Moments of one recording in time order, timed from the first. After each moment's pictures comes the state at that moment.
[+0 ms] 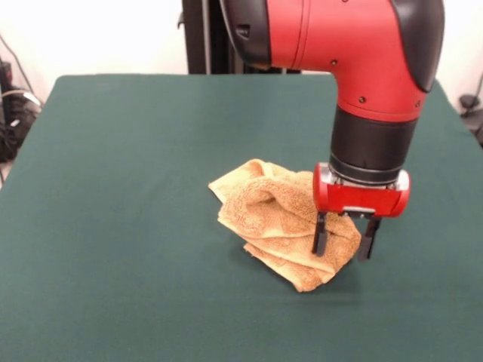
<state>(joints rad) 0.01 -0.27 -0.06 1.19 -0.03 0.43 1.84</state>
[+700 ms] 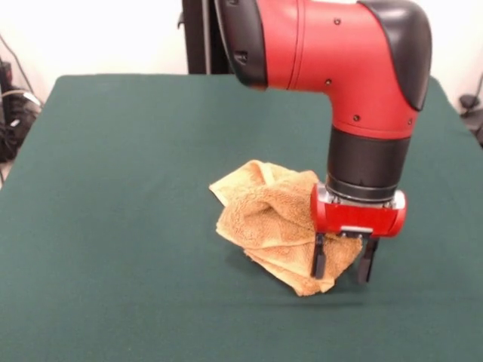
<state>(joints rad) 0.01 -0.22 -0.06 1.17 -0.04 0.29 1.84</state>
